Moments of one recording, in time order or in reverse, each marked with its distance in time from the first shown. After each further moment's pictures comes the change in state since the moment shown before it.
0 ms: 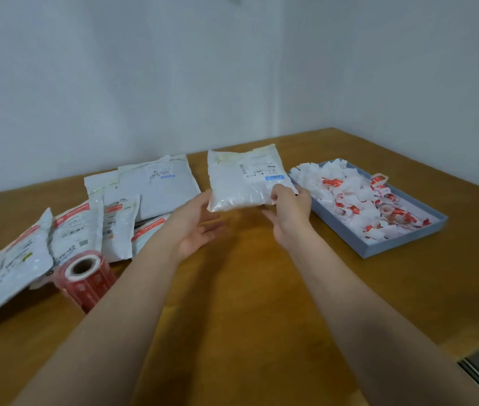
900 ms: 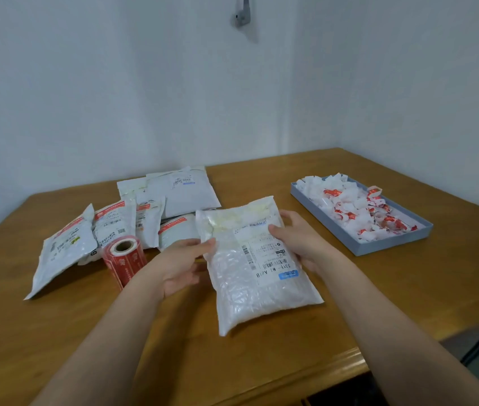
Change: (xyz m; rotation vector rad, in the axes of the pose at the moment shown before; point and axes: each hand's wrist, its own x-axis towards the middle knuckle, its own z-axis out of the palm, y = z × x) left_hand -0.083 -0.040 -0.054 0.135 -0.085 -0.034; right_hand -0.050 0.001 -0.045 -0.750 -0.328 0.071
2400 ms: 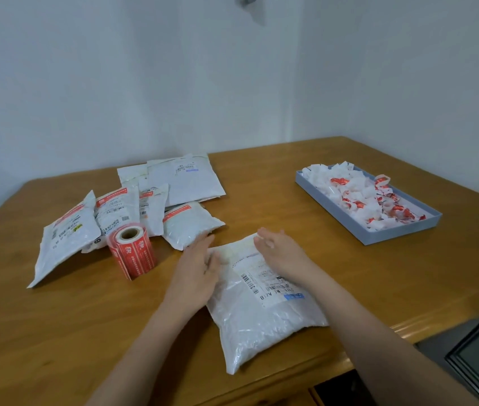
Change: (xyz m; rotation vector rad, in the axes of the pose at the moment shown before) left_hand -0.008 -0.053 0.004 0.942 0.355 0.531; right_hand -0.014 0.035 0.048 -0.667 -0.009 -0.220
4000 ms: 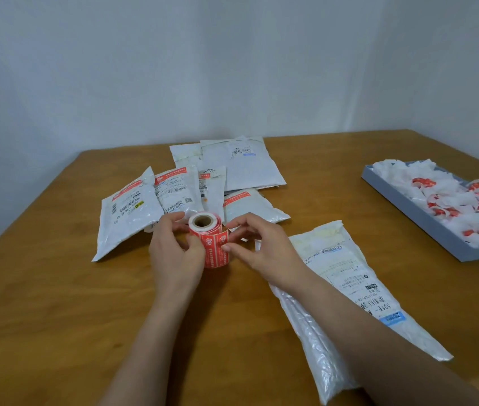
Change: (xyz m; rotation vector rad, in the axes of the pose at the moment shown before) left_hand 0.008 -0.079 -0.071 -0.321 0.634 -0.217; right_hand 0.027 -0.093 0.097 0.336 0.010 -0.502
